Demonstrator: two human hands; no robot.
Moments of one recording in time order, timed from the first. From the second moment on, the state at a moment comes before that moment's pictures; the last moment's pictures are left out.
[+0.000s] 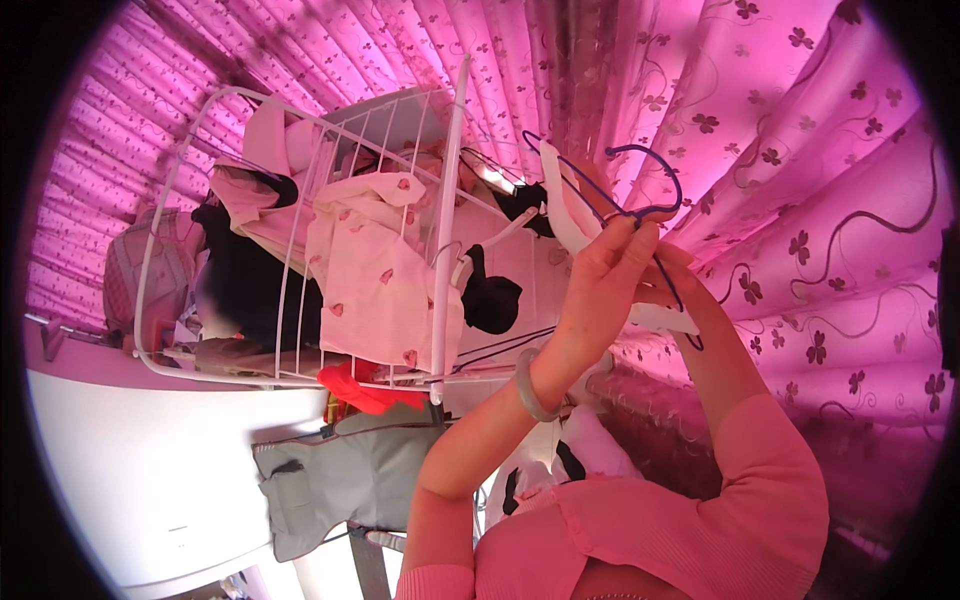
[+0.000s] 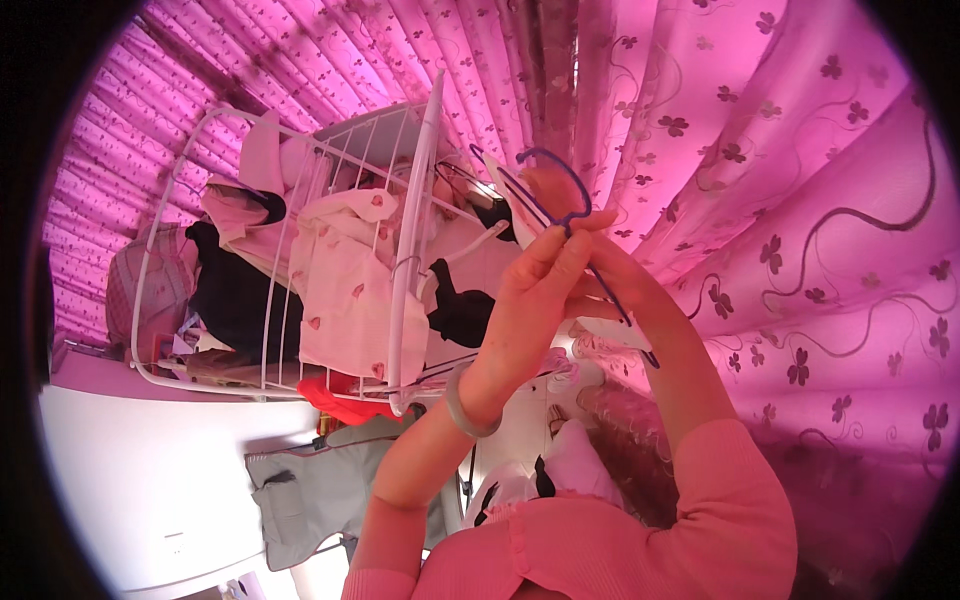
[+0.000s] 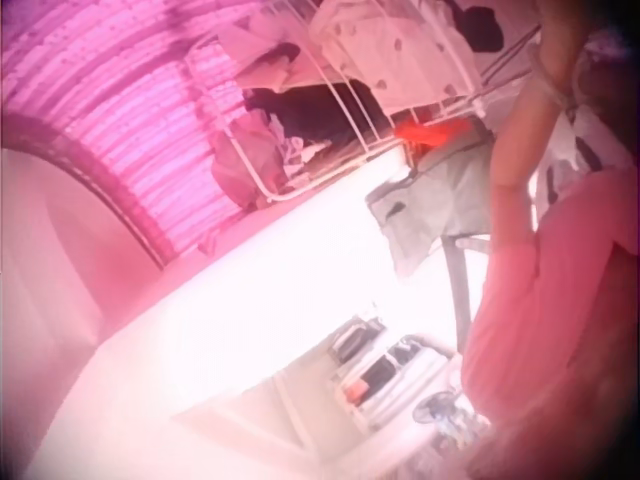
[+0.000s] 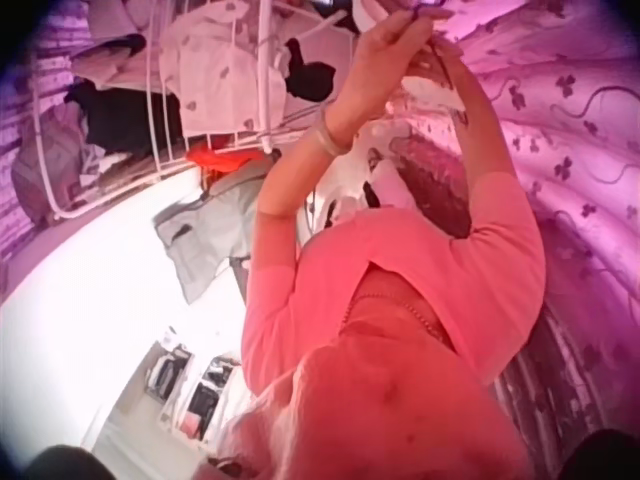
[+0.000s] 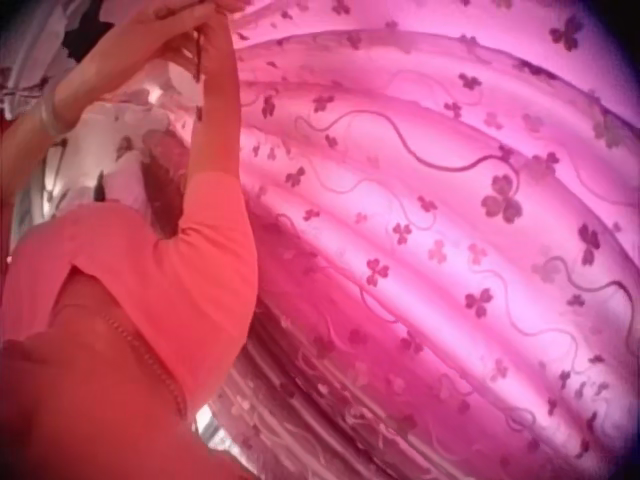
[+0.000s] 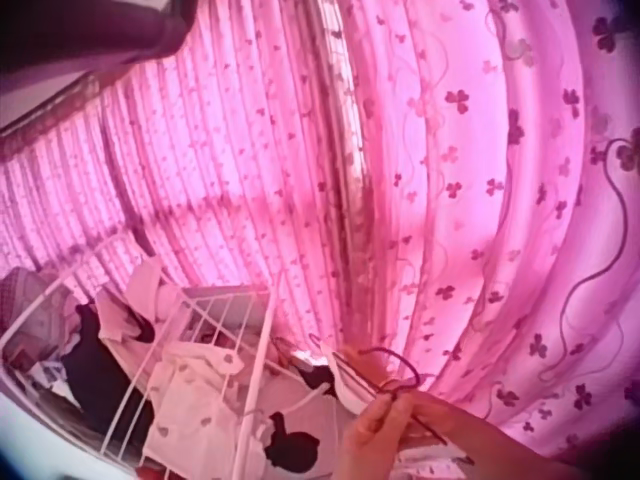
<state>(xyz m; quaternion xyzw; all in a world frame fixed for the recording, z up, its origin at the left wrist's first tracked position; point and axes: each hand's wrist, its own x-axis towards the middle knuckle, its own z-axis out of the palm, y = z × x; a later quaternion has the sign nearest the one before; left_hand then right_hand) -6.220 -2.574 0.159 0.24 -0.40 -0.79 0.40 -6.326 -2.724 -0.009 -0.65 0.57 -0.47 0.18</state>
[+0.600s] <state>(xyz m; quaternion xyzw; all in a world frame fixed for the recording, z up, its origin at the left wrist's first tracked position) -6.195 -2.541 0.100 0.35 -0.29 -0.78 0.44 -6.279 -2.727 -0.054 -0.90 0.31 -0.30 0.00</state>
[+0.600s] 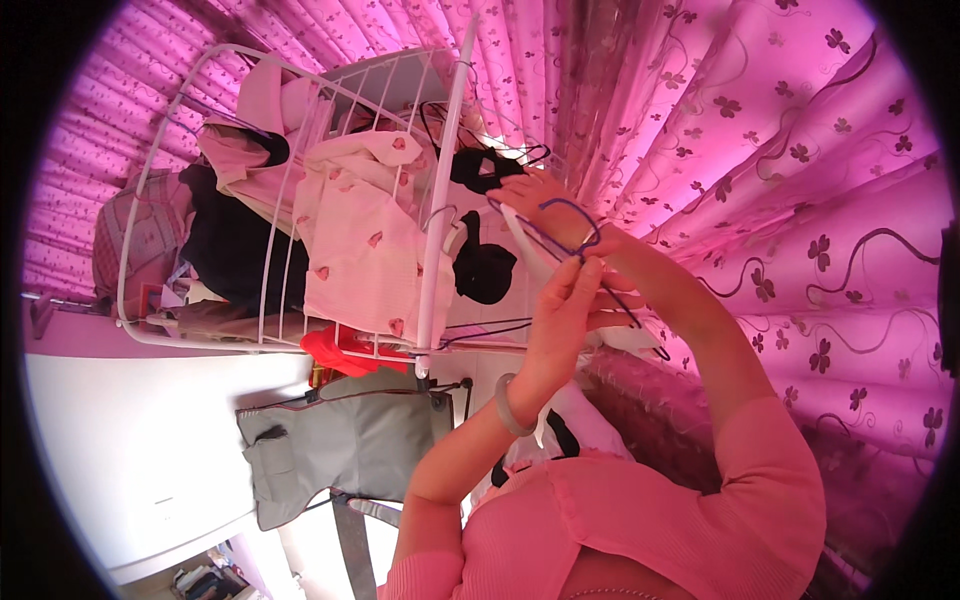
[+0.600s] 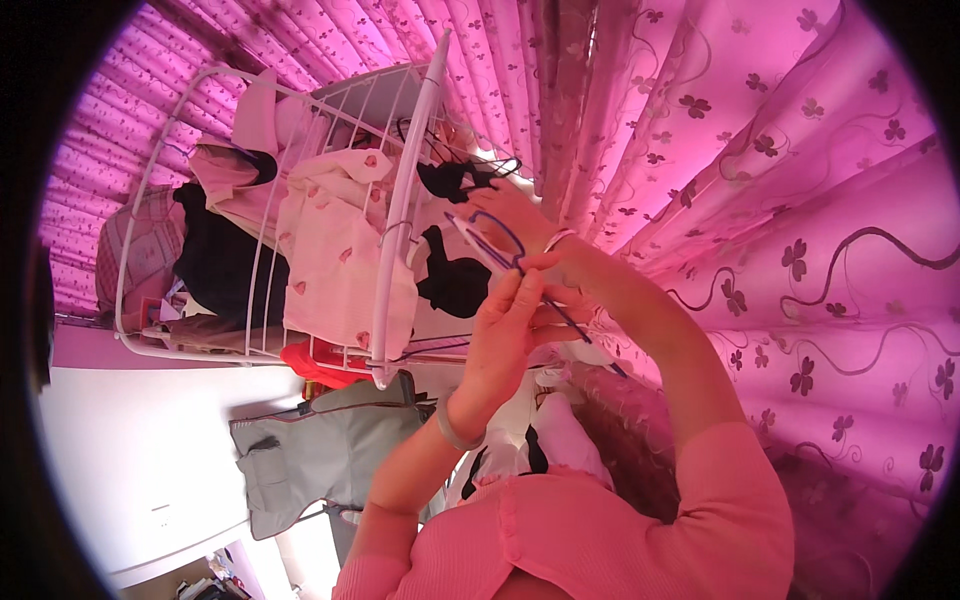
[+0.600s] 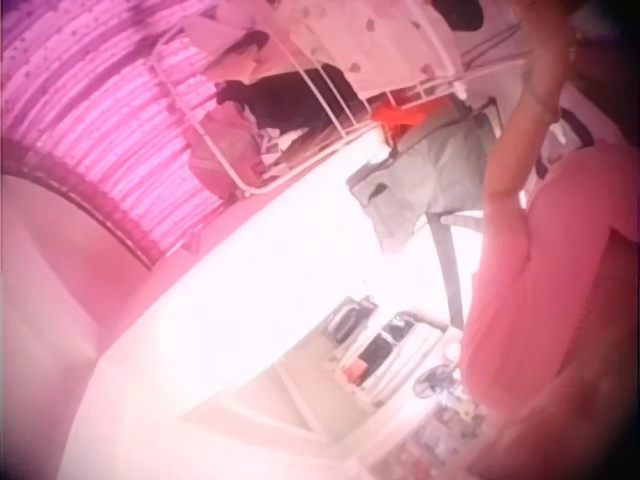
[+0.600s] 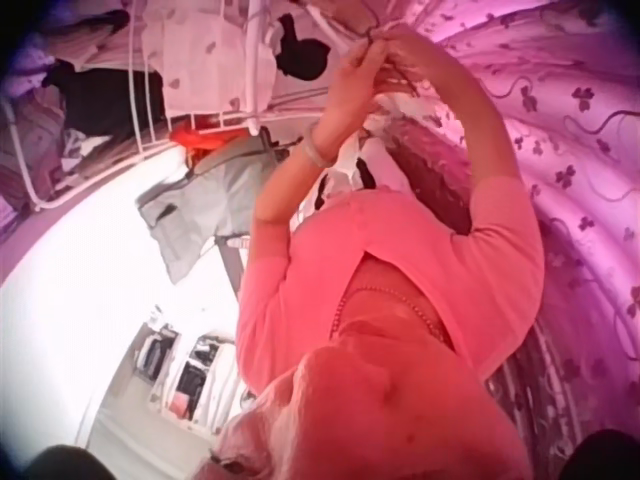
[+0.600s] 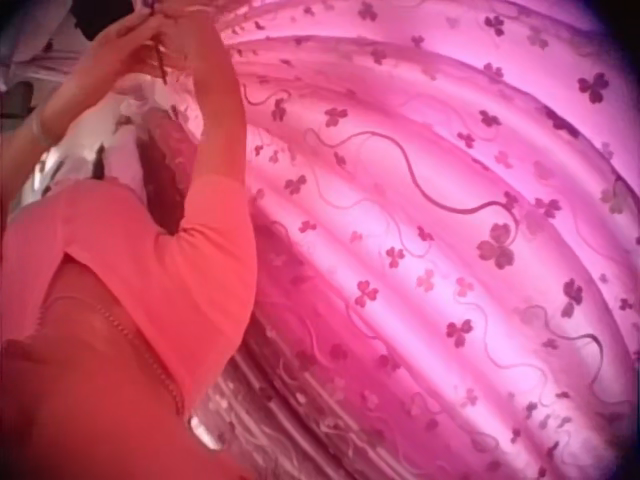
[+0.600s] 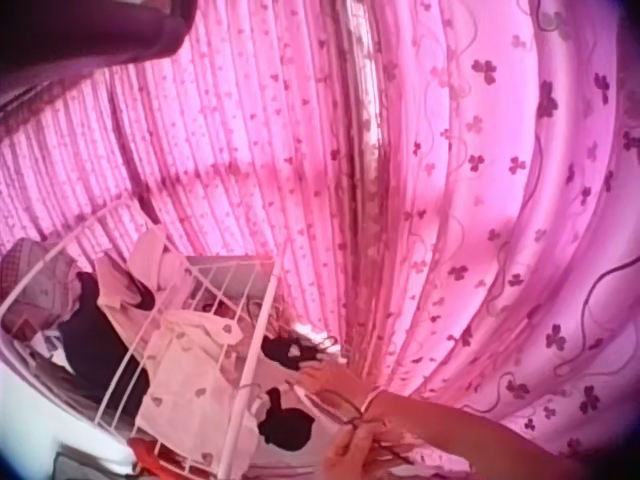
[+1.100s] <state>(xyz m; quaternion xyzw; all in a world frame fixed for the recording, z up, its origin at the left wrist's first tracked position) -6.168 -2.574 0.072 0.41 -0.29 -0.71 0.49 -6.299 -2.741 -0.033 -0.78 0.50 -0.34 0.16</state>
